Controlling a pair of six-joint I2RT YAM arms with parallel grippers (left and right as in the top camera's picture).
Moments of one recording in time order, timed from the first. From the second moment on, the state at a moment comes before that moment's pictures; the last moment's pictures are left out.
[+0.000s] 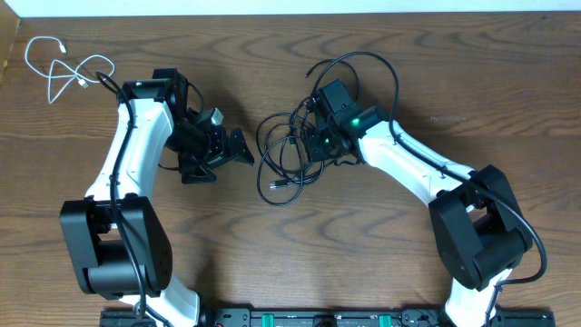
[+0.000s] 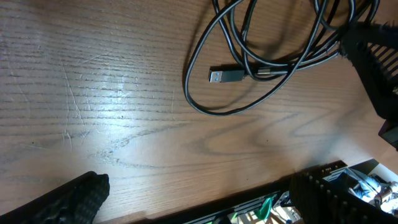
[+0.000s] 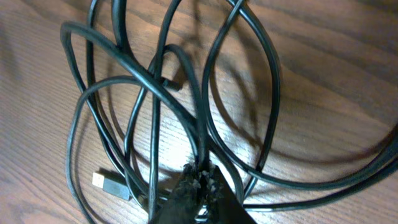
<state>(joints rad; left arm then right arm) 0.04 1.79 1.40 -1.32 0.50 -0.12 0.57 1.96 1.36 -0.53 -0.19 0.37</state>
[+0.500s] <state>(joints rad) 0.04 1.79 1.40 -1.32 0.50 -0.12 0.57 1.79 1.53 -0.69 -0.19 0.32</state>
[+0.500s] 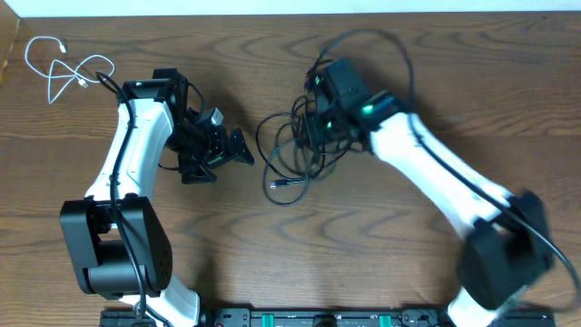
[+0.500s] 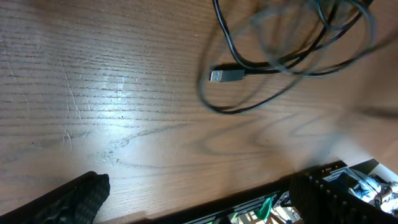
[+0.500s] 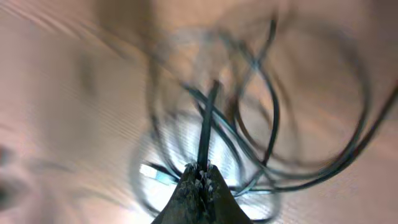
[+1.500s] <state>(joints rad) -0.11 1.79 1.40 -1.29 0.63 -0.12 0.40 1.28 1.86 -0.96 0.06 0.33</state>
